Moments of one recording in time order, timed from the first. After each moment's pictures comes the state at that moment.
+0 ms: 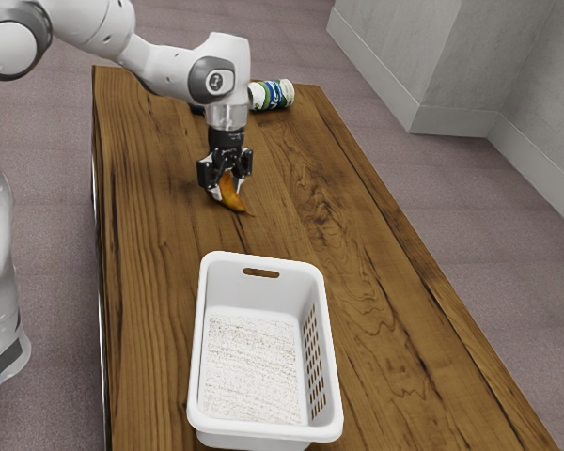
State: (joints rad) arm 0.04 -0.14 0.42 -2.24 -0.27 2.03 -1.51
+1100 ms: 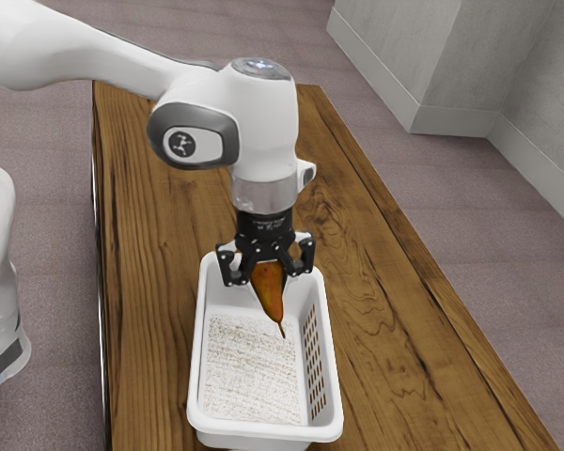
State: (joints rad) arm -0.03 -0.46 -0.43 -2.23 -0.28 2.03 -1.86
